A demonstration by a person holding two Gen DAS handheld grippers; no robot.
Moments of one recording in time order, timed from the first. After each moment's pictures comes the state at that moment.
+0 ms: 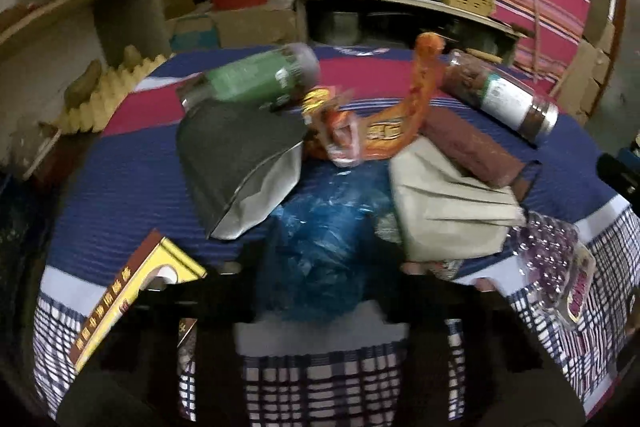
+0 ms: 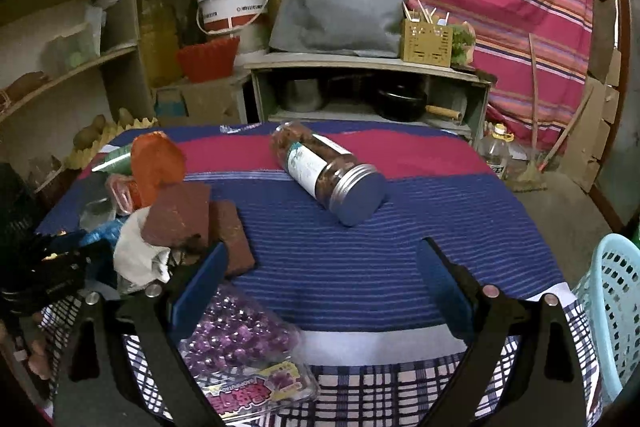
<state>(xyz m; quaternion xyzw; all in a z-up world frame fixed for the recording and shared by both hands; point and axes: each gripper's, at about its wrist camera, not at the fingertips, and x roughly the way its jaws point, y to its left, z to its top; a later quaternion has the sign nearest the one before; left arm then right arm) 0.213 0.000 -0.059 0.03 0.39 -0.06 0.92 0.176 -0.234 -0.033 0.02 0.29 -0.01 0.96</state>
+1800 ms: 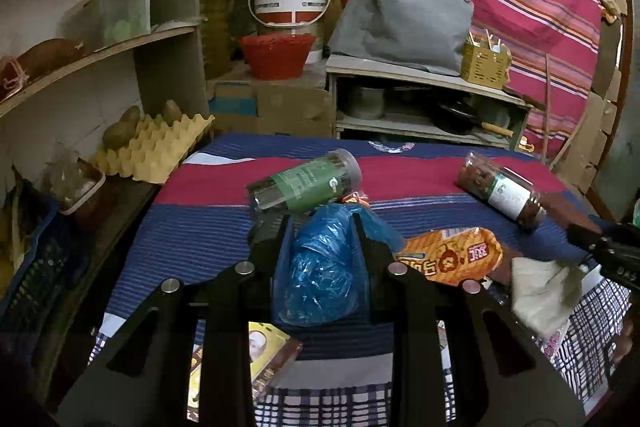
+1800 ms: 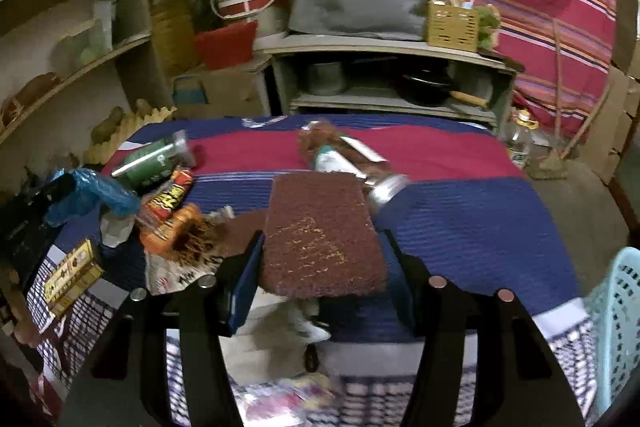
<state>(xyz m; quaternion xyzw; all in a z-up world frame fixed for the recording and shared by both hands) 0.202 0.037 0.009 0.00 0.29 -0.02 0.96 0.195 -0.238 -0.013 0.02 0.34 0.02 0.94</state>
